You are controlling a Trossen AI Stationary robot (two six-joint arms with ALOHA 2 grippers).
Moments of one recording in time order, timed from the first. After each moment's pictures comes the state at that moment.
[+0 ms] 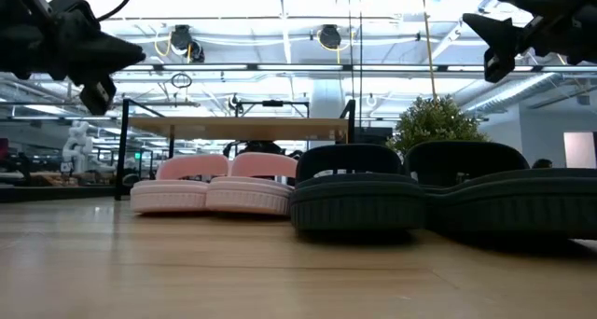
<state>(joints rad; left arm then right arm) -0.28 0.26 0.01 0.27 -0.30 -0.48 0.15 0.20 0.02 0.45 0.07 0.28</state>
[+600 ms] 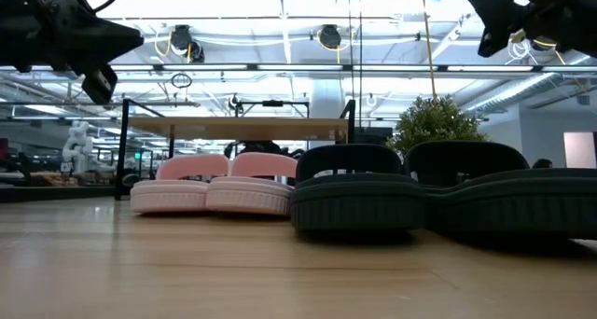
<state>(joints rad) -0.31 0.26 0.01 0.34 -0.29 -0.41 0.15 0.38 0.02 0.76 0.03 0.01</state>
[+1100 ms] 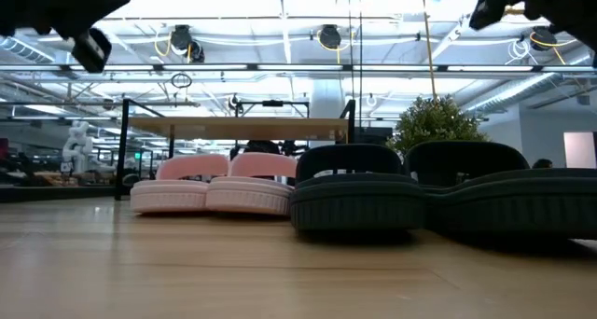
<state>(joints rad) -0.56 0.45 0.14 0.39 -0.49 -0.34 0.23 0.63 0.08 0.93 -0.08 -0.11</state>
